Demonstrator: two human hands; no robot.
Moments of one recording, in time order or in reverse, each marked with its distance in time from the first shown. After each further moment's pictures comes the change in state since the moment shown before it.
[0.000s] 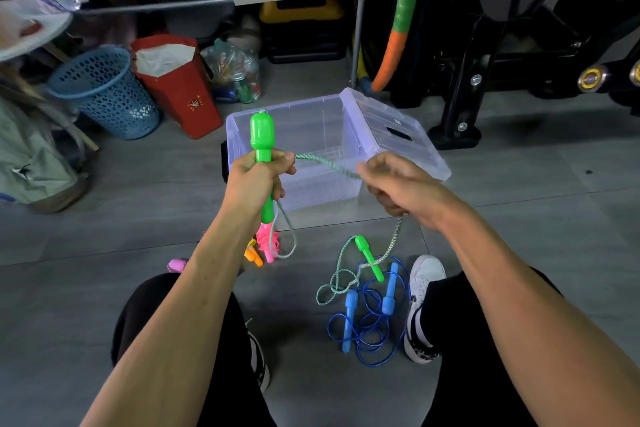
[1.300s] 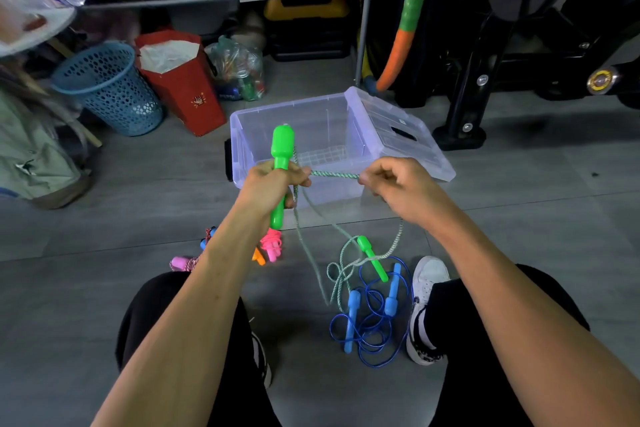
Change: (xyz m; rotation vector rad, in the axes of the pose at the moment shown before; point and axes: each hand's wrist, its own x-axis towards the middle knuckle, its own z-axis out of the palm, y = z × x) left_hand 0.006 -0.008 0.004 0.092 -0.096 -0.177; right_hand 0.001 0.002 0.010 -0.316 0.141 -0.181
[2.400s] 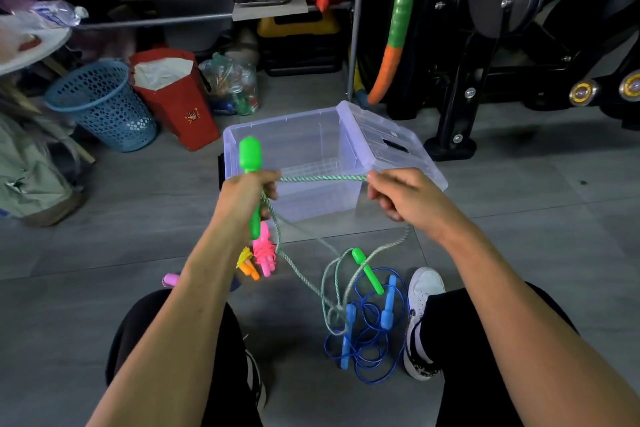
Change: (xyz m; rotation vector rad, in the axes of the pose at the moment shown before) left_hand 0.008 0.009 -0.009 -0.077 0.202 -0.081; right_hand -0.005 -0.005 -0.020 0.246 -0.064 0.088
